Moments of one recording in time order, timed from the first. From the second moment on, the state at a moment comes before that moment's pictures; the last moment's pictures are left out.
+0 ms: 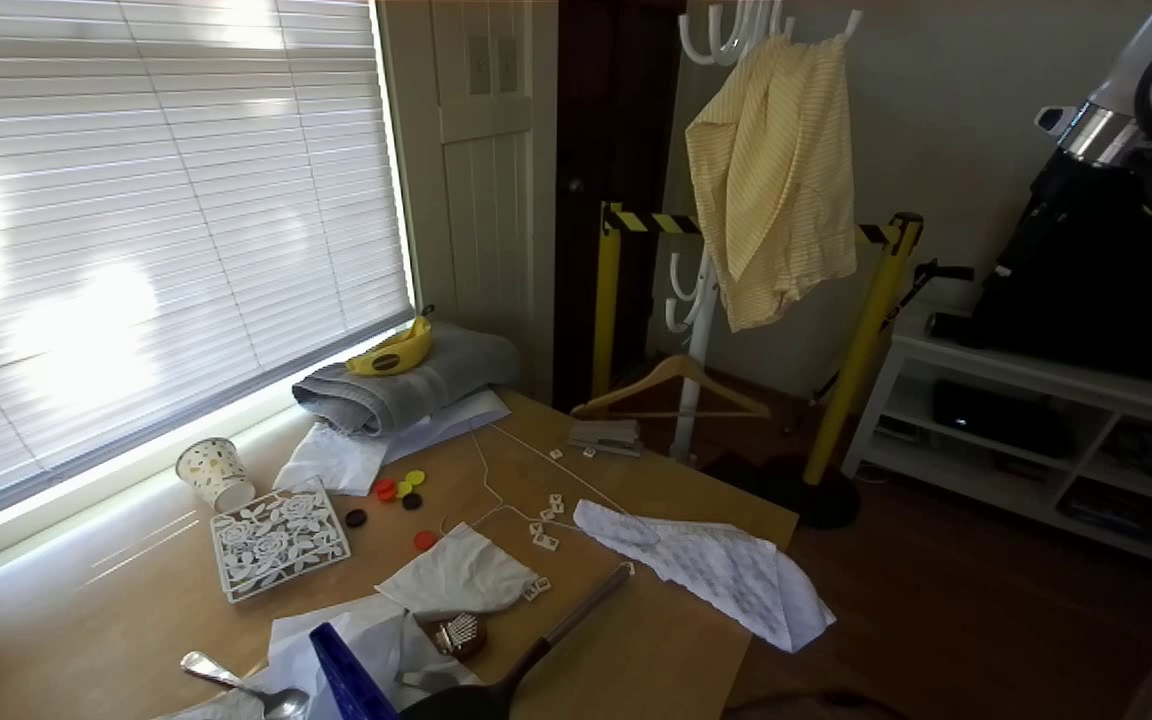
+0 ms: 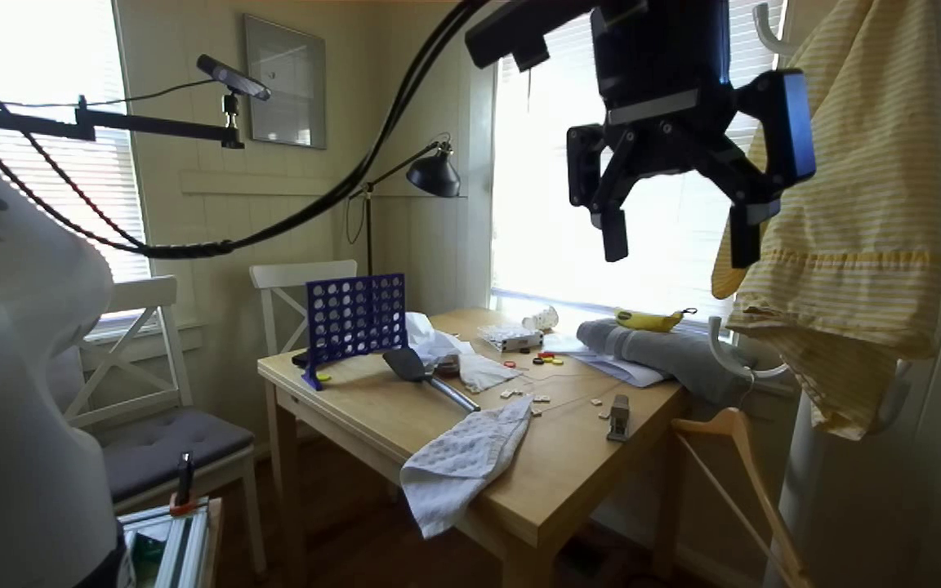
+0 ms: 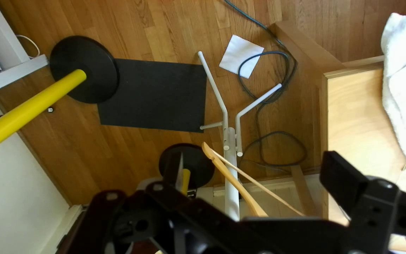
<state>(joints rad) -0.08 -0.49 -0.26 -2.35 -0.14 2.11 -0.42</state>
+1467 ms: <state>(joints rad) 0.01 -0.44 -0.26 -2.43 -0.12 2.21 -0.71</state>
